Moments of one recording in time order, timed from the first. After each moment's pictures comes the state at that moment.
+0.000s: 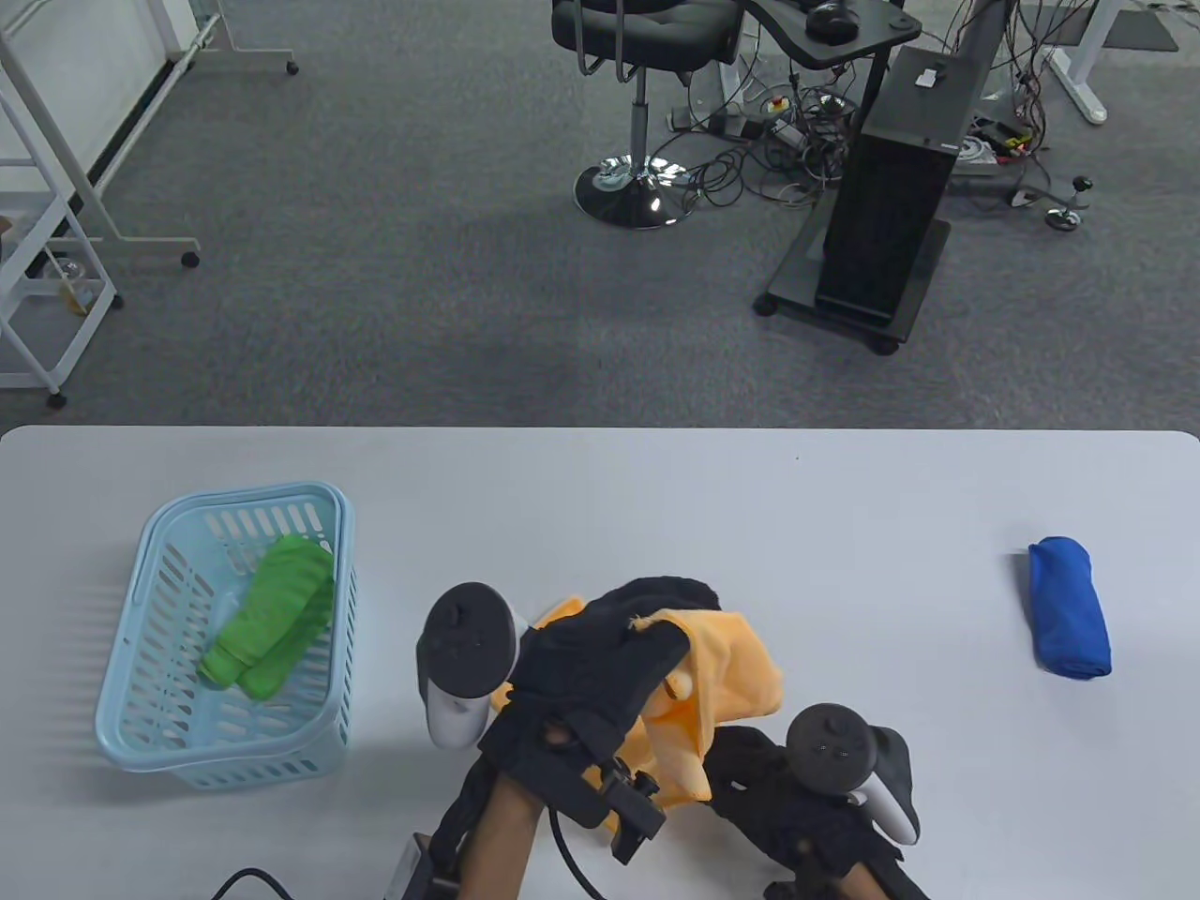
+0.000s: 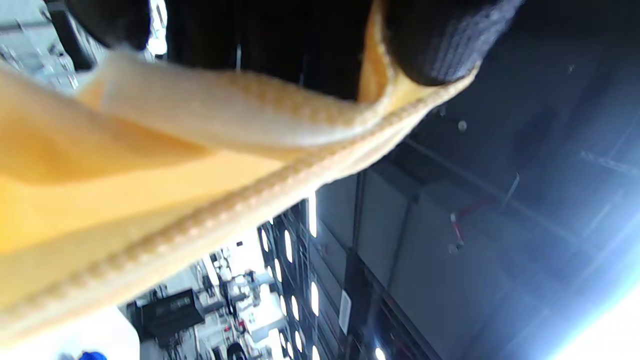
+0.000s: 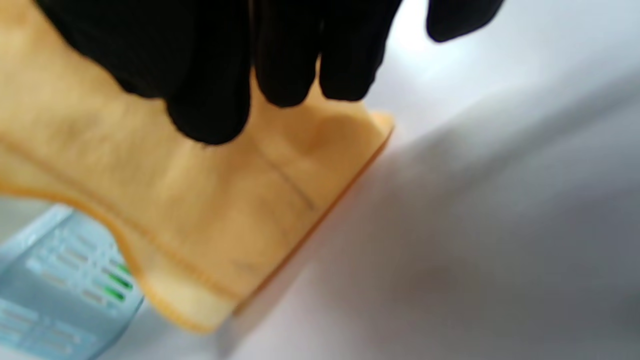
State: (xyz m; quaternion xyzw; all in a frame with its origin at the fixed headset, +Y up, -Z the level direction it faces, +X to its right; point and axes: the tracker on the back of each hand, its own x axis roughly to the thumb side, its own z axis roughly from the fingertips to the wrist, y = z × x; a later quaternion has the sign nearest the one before) left_hand -0.089 -0.558 -0.266 0.02 -0.26 0.64 0.73; right_hand 0.183 -0.751 -0.254 0.09 0.14 0.90 0.40
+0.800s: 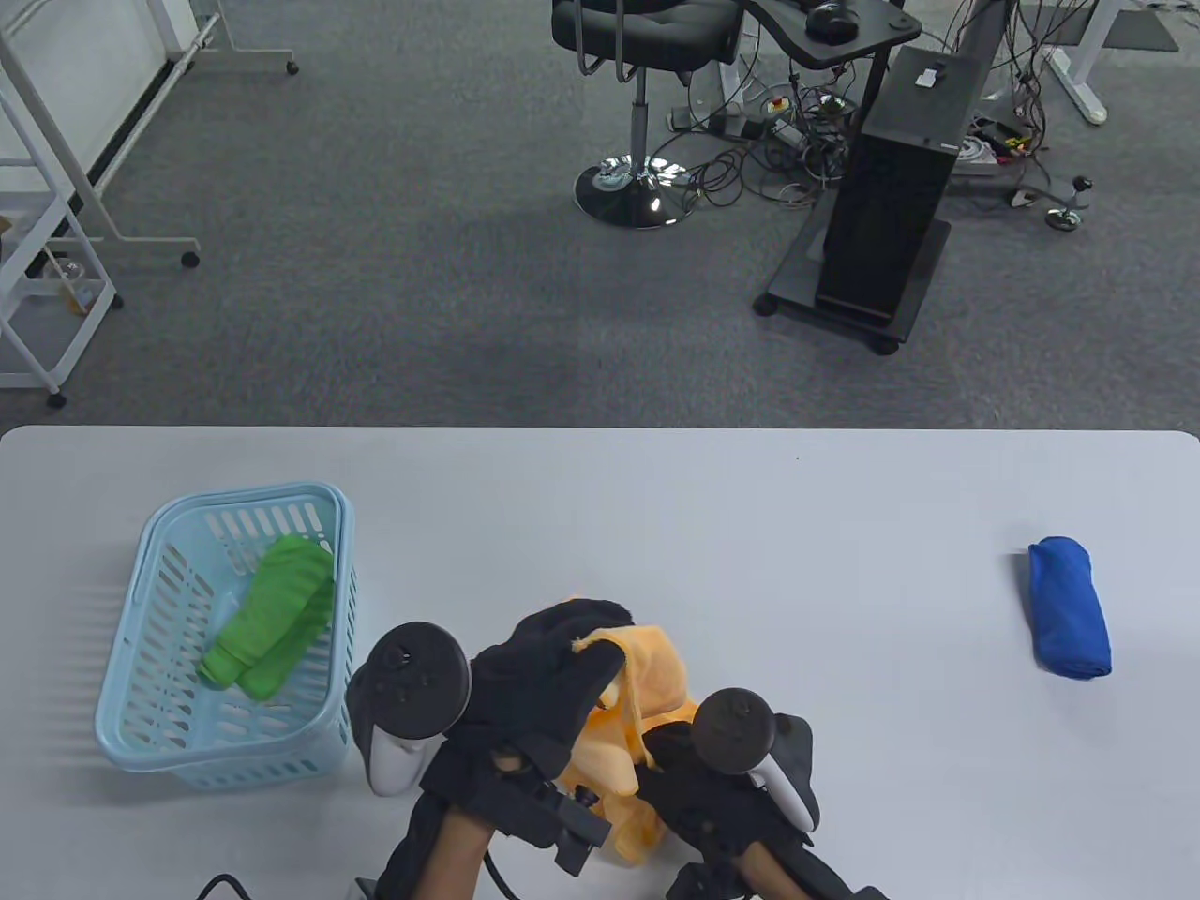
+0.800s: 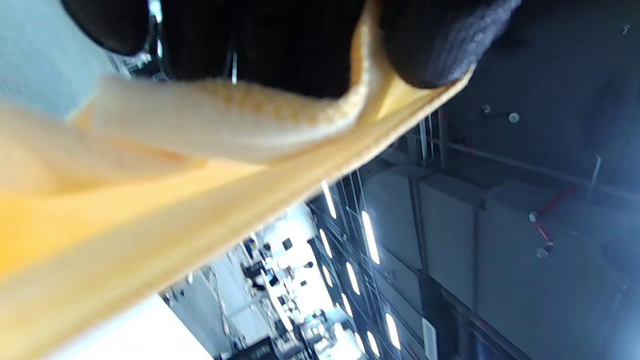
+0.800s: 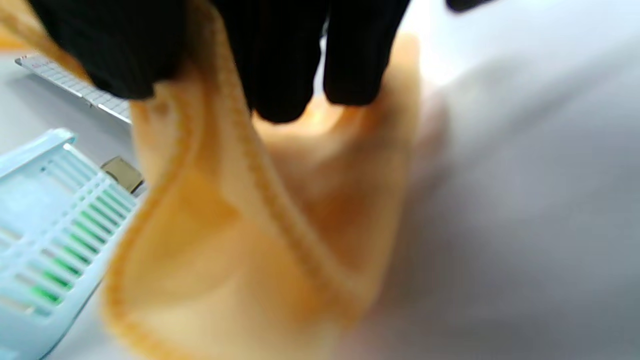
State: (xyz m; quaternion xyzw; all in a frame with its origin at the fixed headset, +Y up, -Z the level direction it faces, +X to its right) left_hand -0.133 -0.575 -0.245 0.06 -0.17 0.56 0.81; right_hand 0.116 -0.754 -0.266 0.03 0.14 0.94 0.32
